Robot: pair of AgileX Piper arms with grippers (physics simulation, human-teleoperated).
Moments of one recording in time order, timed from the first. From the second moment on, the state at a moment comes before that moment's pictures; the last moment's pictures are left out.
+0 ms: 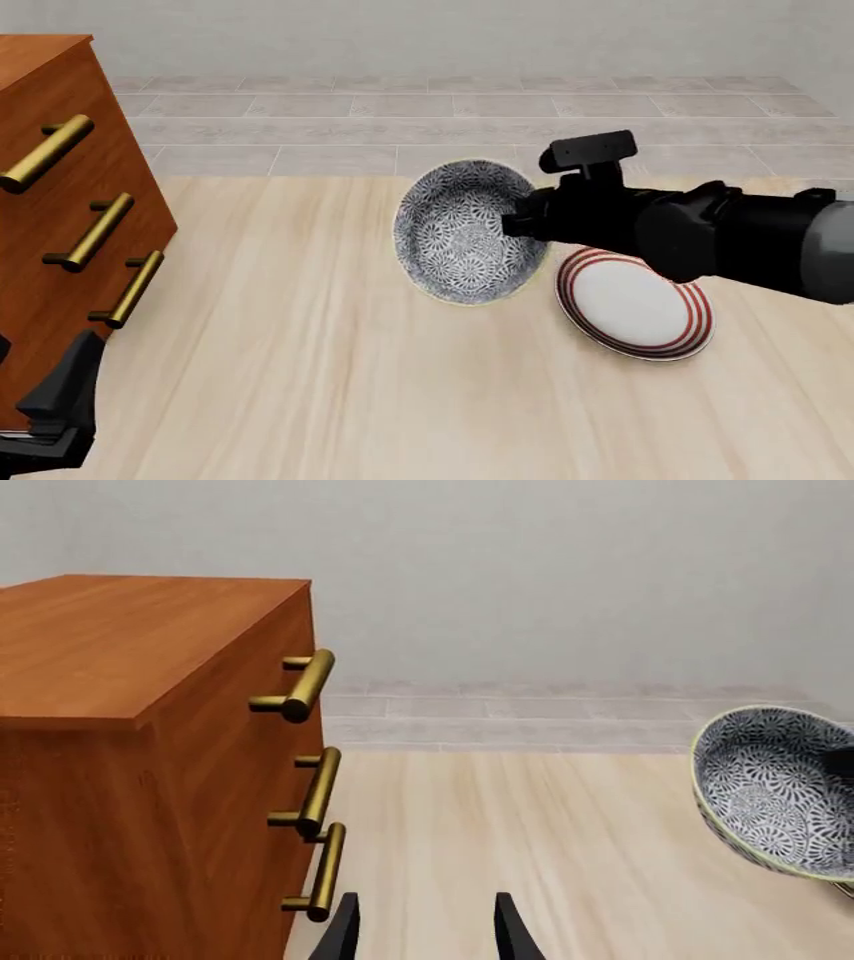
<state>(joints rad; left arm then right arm) -0.02 0.03 0.00 -0.02 -0.02 0.42 1.53 -0.92 0.01 0.11</state>
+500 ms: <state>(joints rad) -0.02 0.02 0.00 -0.01 -0.03 0.50 1.59 -0.98 0.01 0.12</state>
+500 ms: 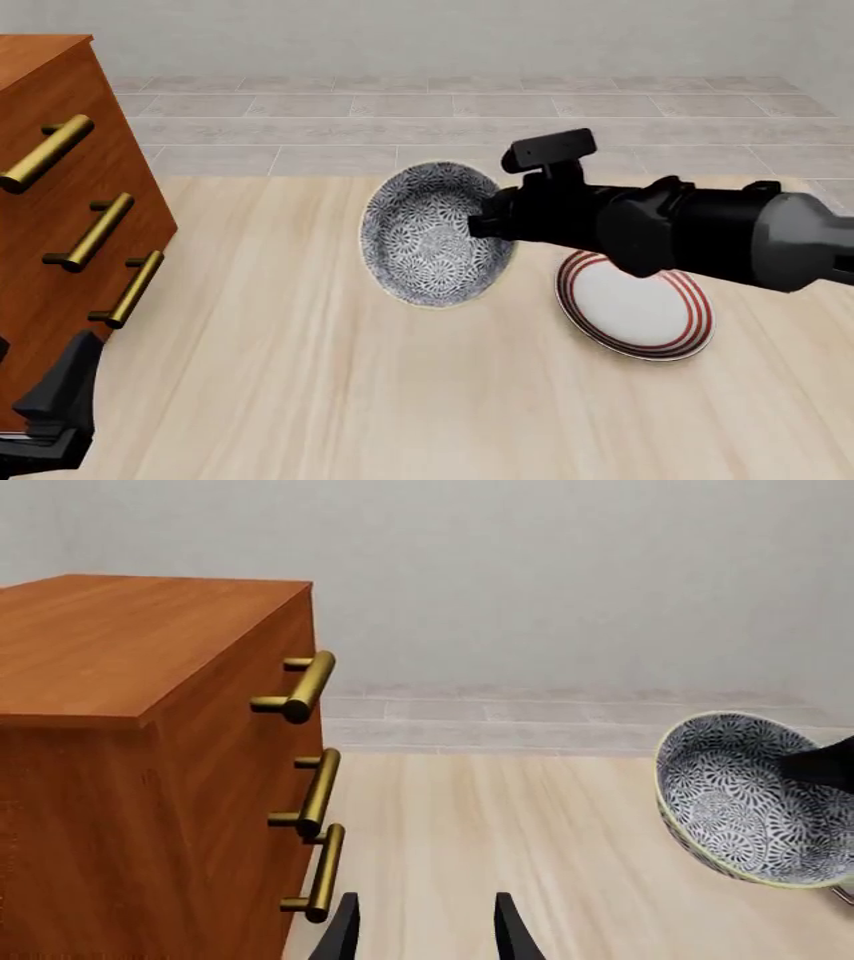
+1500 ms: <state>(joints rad) -0.02 0.01 0.00 -0.01 -0.04 0.67 1.68 -1.15 0.05 0.13</state>
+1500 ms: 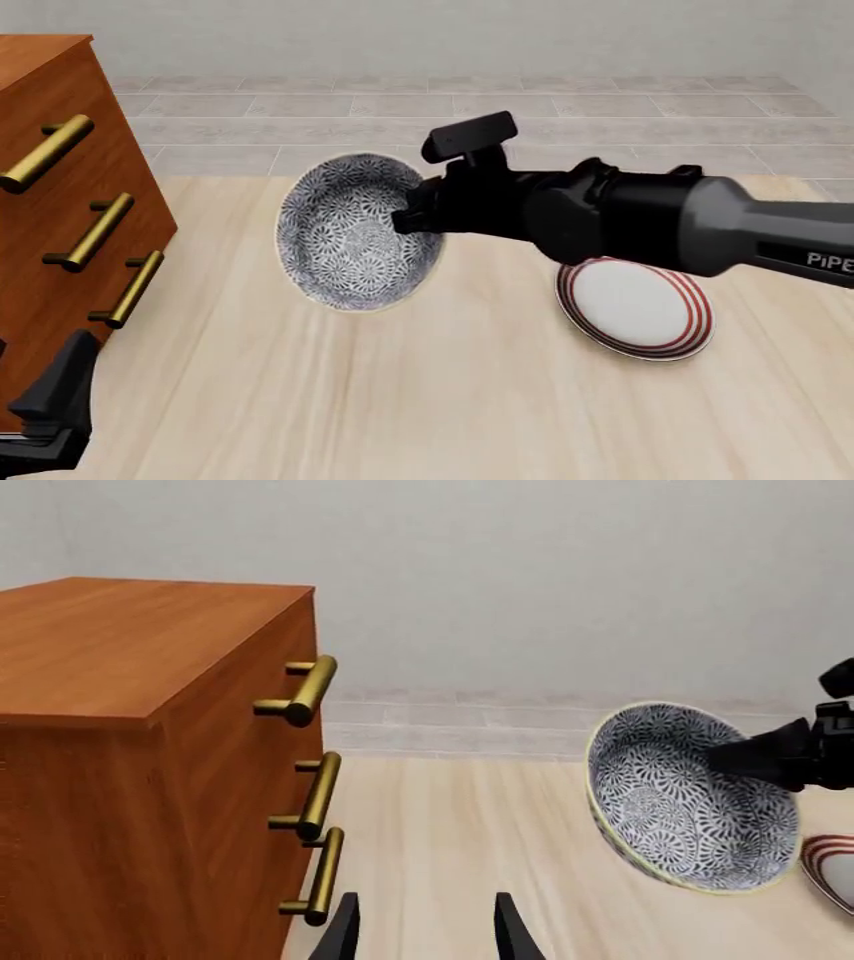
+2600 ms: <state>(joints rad) -0.09 0.07 -0.04 0.01 -0.06 0.78 1.72 -1.19 0.01 0.14</state>
